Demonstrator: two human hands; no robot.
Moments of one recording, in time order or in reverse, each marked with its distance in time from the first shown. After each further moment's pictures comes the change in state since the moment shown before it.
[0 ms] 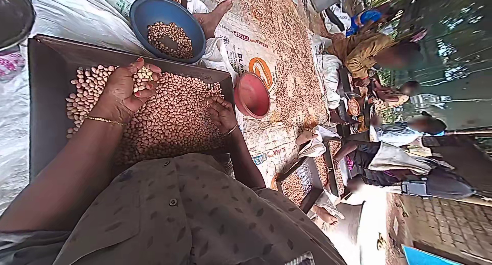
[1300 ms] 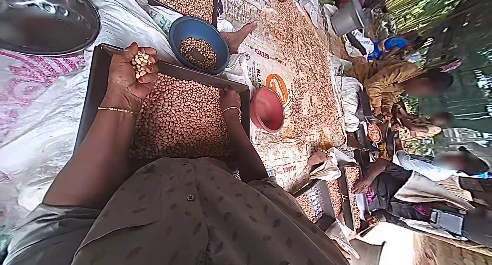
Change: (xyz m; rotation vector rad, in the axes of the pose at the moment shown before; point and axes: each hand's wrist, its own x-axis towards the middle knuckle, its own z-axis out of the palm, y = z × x) left_hand -0.006 0.038 -0.030 -0.255 0.077 0.276; right_hand 0.091 -0.009 0.044 -1.493 0.372 0.136
